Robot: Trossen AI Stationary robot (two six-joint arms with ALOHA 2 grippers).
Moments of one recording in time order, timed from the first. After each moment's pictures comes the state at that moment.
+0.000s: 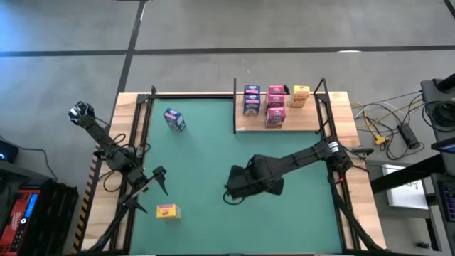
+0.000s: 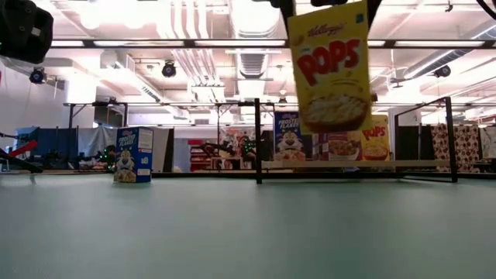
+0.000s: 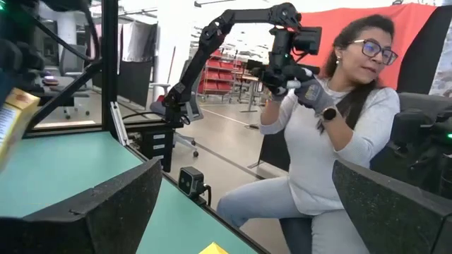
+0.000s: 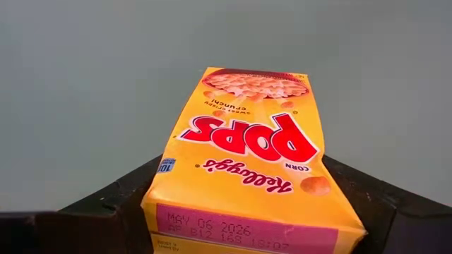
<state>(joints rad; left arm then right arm) -0.79 0.38 0.02 0.49 -0.02 -0.15 0.34 2.10 2.12 -1.57 0.14 2.18</state>
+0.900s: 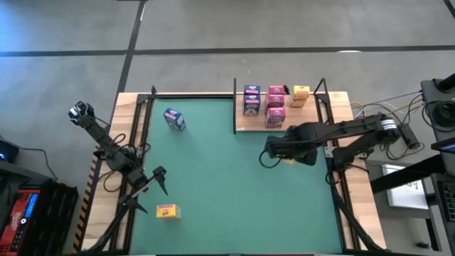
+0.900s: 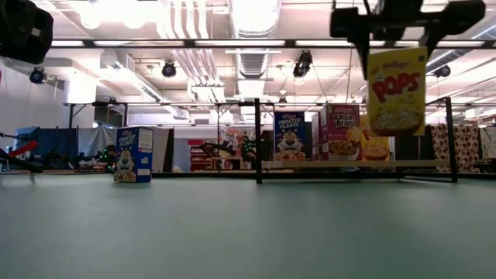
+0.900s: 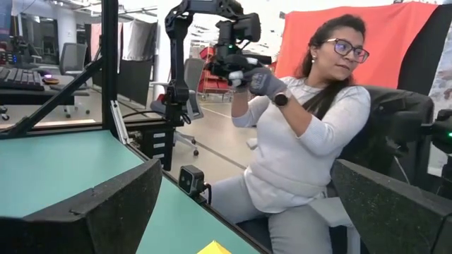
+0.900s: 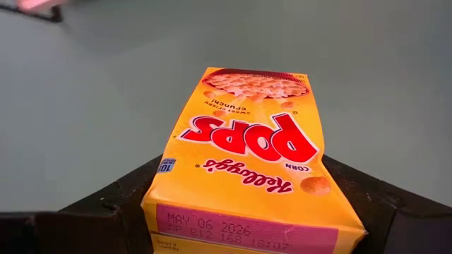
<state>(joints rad) -0.79 0.38 0.02 0.48 -0.02 -0.15 0.12 1.46 1.35 -1.35 0.14 1.98</state>
